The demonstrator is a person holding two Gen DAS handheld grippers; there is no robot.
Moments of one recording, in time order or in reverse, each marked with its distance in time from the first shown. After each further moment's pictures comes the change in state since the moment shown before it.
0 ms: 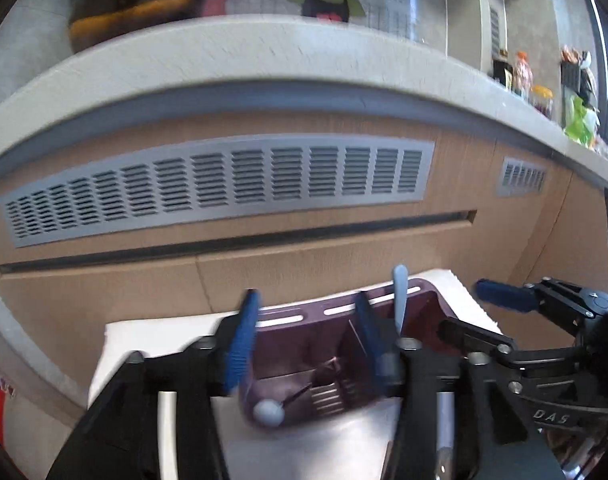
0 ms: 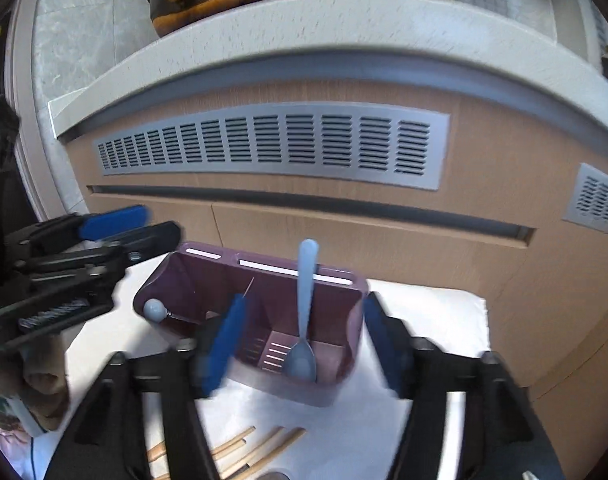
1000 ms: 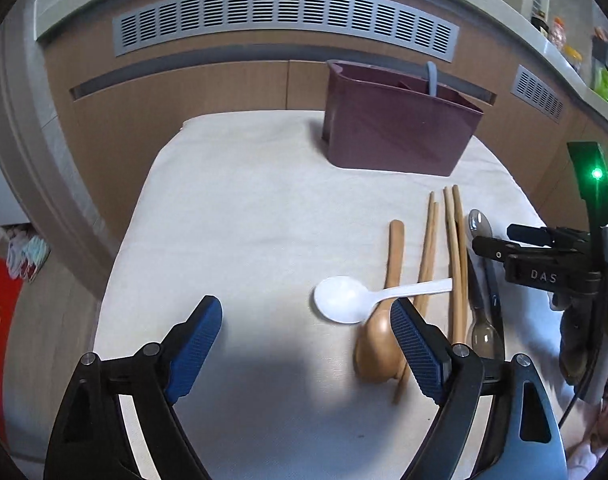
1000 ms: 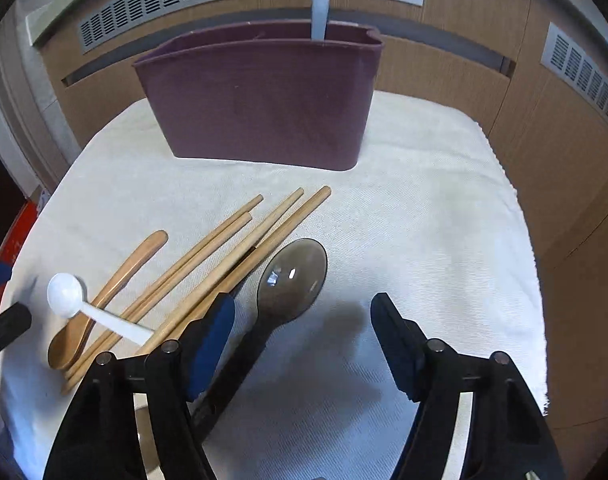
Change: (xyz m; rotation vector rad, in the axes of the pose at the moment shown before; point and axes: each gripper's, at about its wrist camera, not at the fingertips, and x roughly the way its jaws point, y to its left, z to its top) left arm -0.109 0.026 -0.198 -0.145 0.286 0.107; right arm 0.005 0.039 -0.147 0.047 0.352 -0.110
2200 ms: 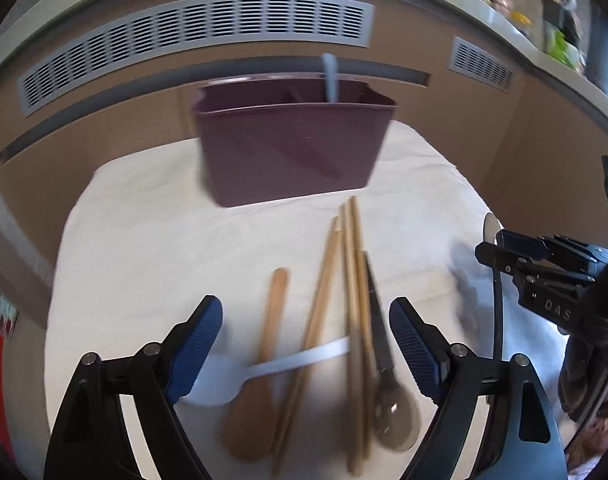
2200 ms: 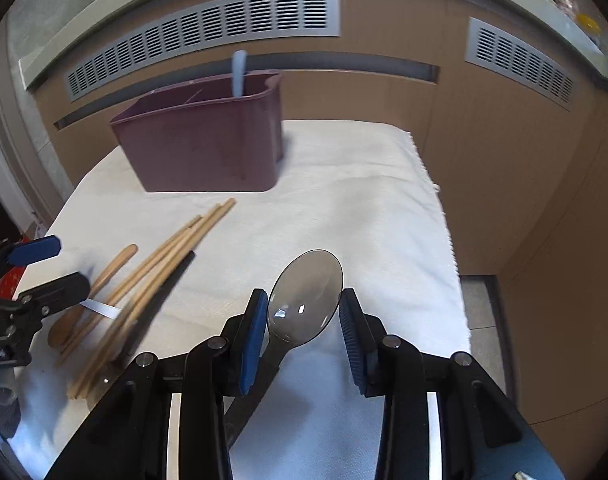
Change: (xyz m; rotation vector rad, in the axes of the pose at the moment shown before) left arm 0.029 -0.092 0.041 0.181 0.018 -0.139; right arm -0.063 -0.071 -0.030 0.085 -0.132 -0.026
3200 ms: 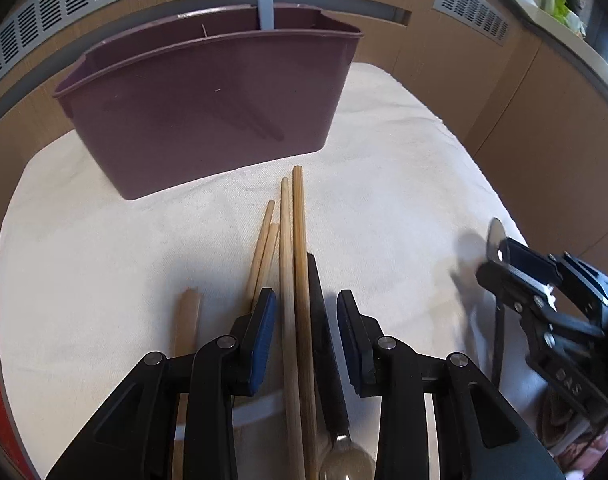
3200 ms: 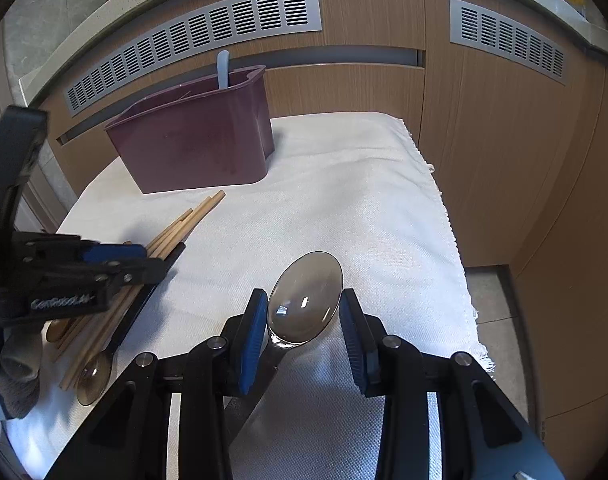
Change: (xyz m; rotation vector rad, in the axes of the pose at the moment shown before) left arm 0.074 -0.032 0.031 0.032 0.209 -0.078; right arm 0.012 -0.010 -0.016 0.049 -0.025 0.051
